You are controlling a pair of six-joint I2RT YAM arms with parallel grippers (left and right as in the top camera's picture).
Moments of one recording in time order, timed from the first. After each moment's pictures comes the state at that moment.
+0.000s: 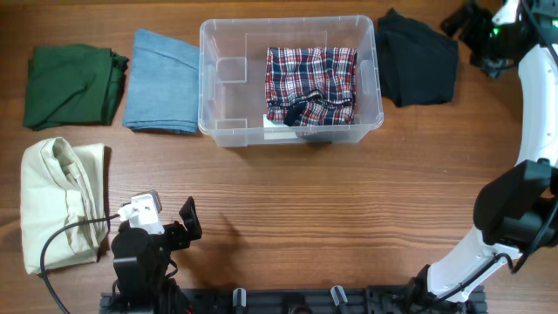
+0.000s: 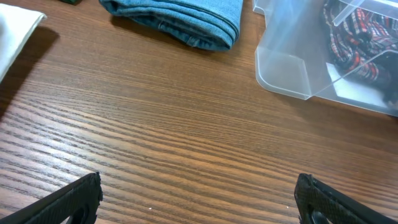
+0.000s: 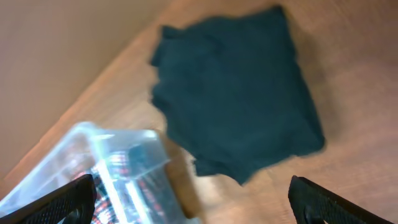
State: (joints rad) left arm 0.07 0.01 0.16 -0.73 0.06 -0.24; right arm -0.29 1.95 1.85 -0.92 -0.31 0.45
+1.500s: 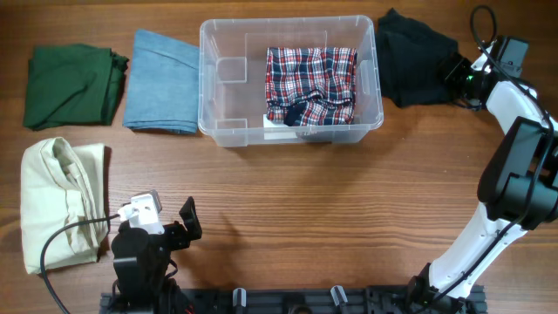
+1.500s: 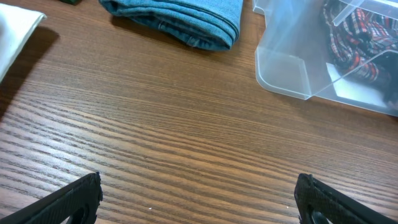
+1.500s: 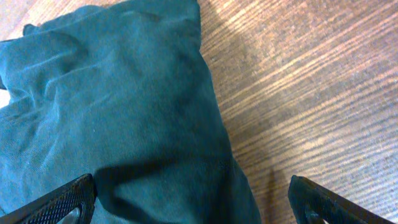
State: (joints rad) left arm 0.07 0.01 0.16 -0.73 0.06 -0.24; right arm -0.34 2.13 1.45 -0.27 -0.24 0.36
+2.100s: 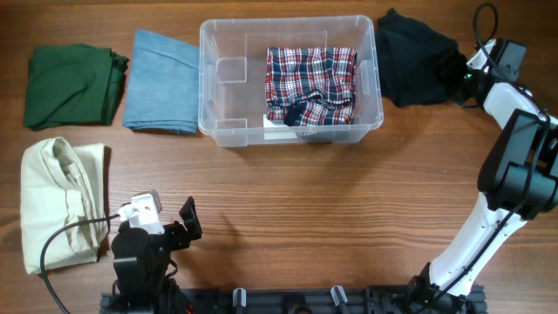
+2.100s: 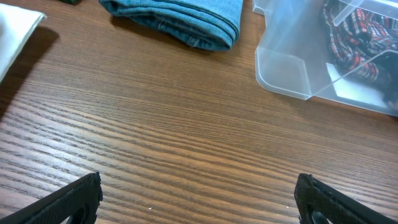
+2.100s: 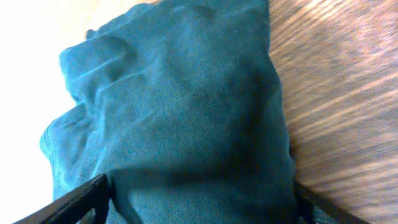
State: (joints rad) left arm 0.07 0.01 0.16 -0.73 0.06 -0.24; right arm -0.36 2.22 1.47 -0.14 -0.50 0.48
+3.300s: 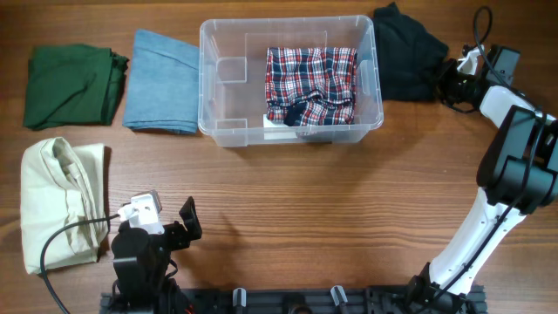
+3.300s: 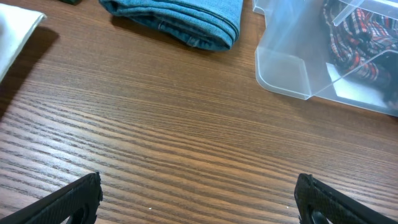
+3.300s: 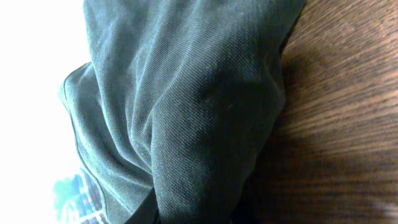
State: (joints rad) left arm 0.07 0.01 0.16 -0.73 0.06 -0.24; right arm -0.36 2.27 1.46 -0.14 -0.75 0.48
